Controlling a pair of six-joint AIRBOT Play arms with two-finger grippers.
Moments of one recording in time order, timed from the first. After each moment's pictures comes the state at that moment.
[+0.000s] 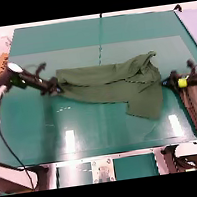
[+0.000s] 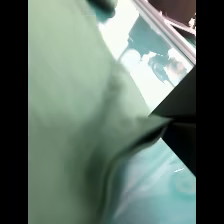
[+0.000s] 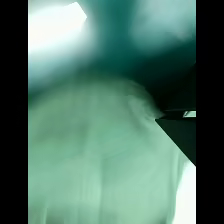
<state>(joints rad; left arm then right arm) 0.05 -1.71 1.39 0.81 -1.39 -1.28 -0.64 -1.50 0.99 -0.69 1.26 1.17</state>
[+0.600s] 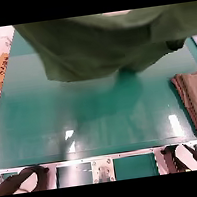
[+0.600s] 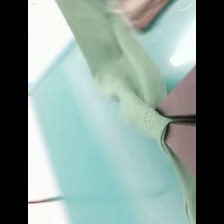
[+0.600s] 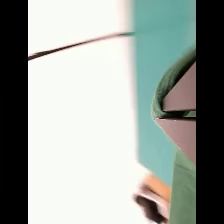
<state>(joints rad) 0.05 -1.05 2.05 0.81 -1.32 -1.28 -0.64 -0.85 1.67 -0.38 1.16 1.21</state>
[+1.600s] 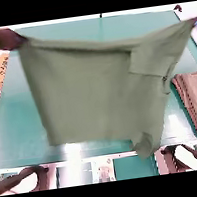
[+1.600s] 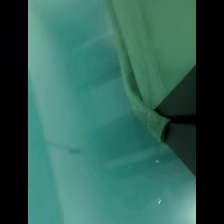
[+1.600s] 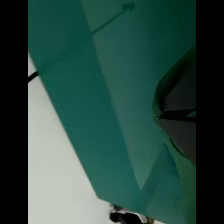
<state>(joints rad) 0.03 -1.31 1.59 1.01 -1.14 -1.16 -0.49 -1.03 1.14 -0.49 0.98 1.13</state>
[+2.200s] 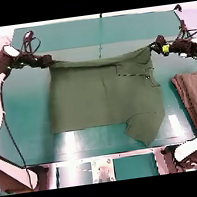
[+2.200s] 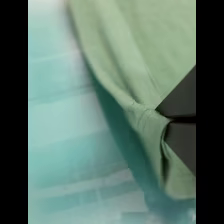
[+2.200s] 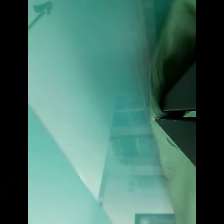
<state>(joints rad) 0.03 -1.83 1.71 0.95 -0.94 -1.17 -0.35 -1.81 1.55 -0.49 0.89 1.12</state>
